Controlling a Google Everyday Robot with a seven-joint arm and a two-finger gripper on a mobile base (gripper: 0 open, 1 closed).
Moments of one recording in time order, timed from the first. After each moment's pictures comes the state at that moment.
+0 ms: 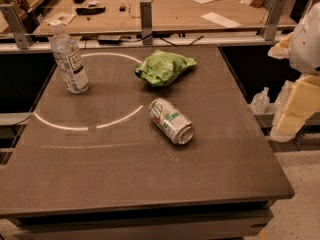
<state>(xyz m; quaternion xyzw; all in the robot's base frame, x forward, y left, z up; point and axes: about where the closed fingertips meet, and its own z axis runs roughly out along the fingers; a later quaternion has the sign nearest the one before) 0.438 -0.216 0.977 -0.60 0.78 -0.04 0.16</state>
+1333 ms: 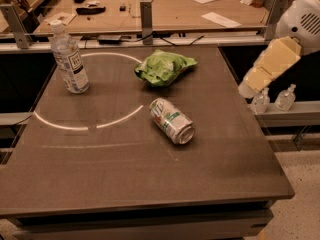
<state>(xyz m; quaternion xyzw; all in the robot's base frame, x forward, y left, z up) 0.488 -0.203 0.977 -0.43 0.88 0.15 0.15</state>
